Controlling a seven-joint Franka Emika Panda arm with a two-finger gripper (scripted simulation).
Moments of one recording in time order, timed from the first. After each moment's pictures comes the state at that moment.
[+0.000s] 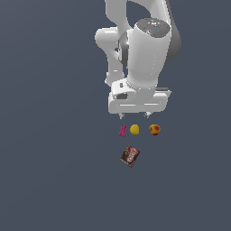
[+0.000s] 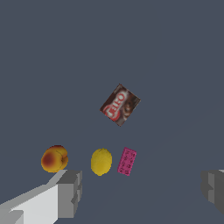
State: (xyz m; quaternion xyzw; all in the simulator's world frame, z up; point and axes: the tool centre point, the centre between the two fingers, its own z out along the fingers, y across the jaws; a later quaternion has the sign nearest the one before) arm 0.020 0.073 0.247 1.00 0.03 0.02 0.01
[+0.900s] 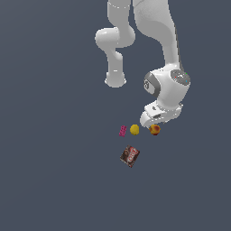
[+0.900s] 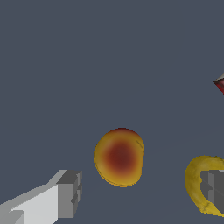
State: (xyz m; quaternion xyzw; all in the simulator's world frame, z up) arm -0.046 0.218 0.094 0.99 0.15 0.00 0.00
